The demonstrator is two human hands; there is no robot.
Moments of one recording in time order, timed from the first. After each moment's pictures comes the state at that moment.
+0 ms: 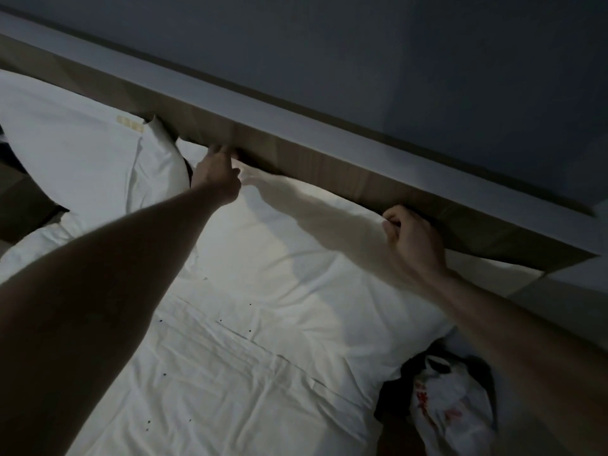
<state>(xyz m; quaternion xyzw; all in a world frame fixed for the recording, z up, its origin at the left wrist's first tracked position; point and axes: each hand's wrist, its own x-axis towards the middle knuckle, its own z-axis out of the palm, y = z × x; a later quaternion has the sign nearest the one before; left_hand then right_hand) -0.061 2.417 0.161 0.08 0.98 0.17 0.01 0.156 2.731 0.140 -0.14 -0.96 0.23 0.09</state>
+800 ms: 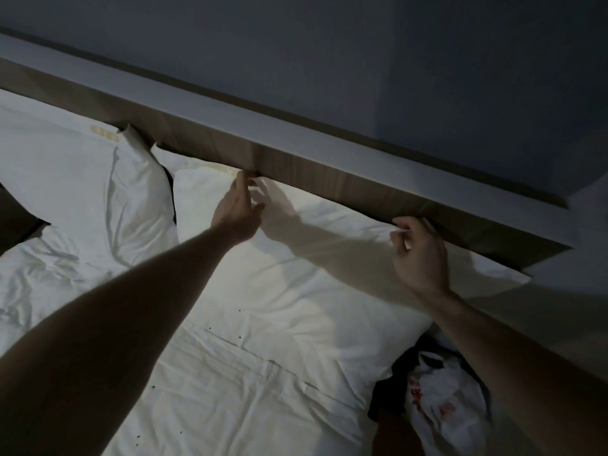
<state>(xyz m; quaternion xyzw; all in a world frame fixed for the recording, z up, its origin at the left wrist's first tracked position) -0.007 2.466 0.123 0.15 0.93 0.33 0.06 0.192 2.757 0.119 -0.20 -0.92 0.28 0.20</state>
